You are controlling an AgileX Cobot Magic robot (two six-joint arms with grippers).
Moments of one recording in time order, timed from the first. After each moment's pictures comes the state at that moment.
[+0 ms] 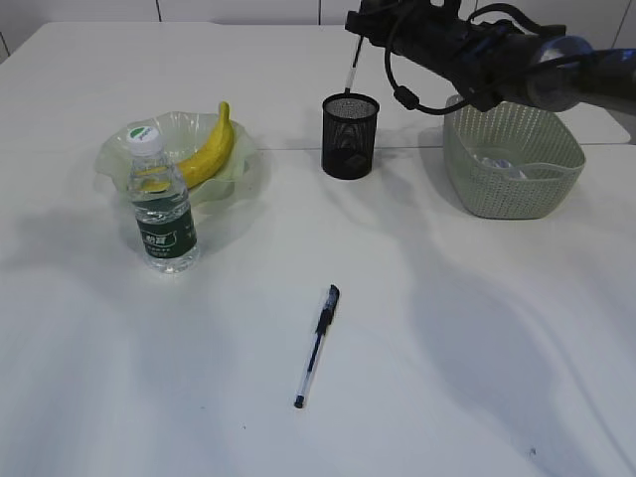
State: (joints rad) left arm 0.09 1.30 -0.96 -1.86 -0.61 1.84; right arm 0.20 2.41 -2.07 -0.53 -0.27 0.70
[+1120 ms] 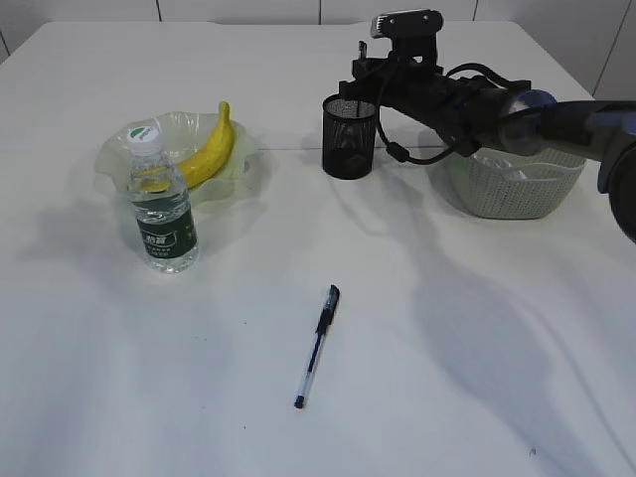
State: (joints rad) left arm 0.09 1.30 -0.96 -1.86 -0.51 1.84; right arm 0.20 2.56 -2.13 -0.54 -0.28 0.50
